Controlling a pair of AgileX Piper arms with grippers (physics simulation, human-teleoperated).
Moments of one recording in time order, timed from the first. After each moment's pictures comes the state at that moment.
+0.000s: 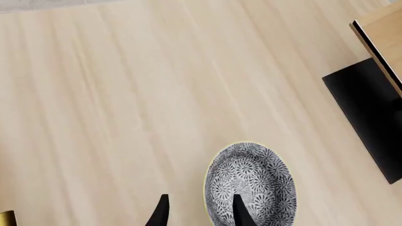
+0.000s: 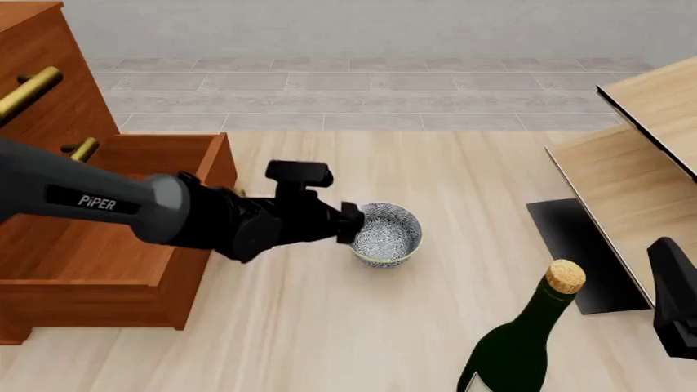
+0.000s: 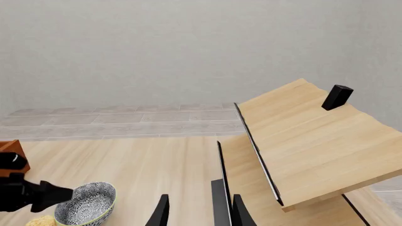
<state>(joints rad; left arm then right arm) -0.63 1.89 -0.93 -0.23 -0.32 -0.02 0.00 -0.01 -0.02 0.03</state>
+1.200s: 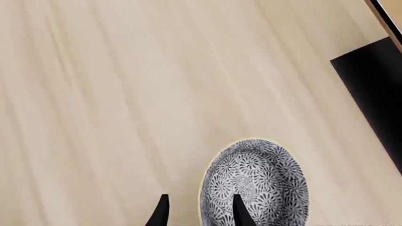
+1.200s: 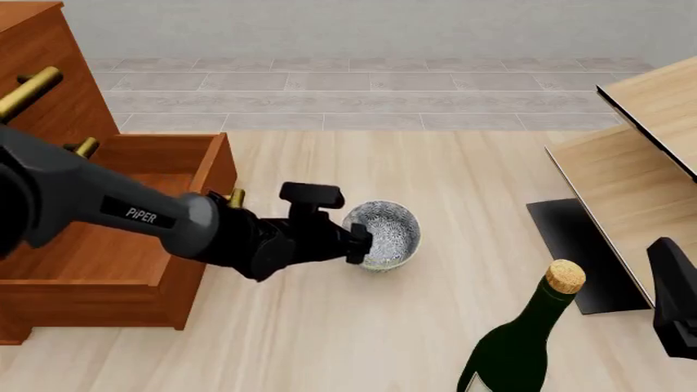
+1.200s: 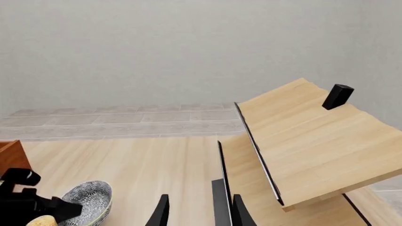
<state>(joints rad) -0.67 1.99 -0.94 -0.28 -0.34 -0.02 0.00 -0.01 -0.02 0.03</state>
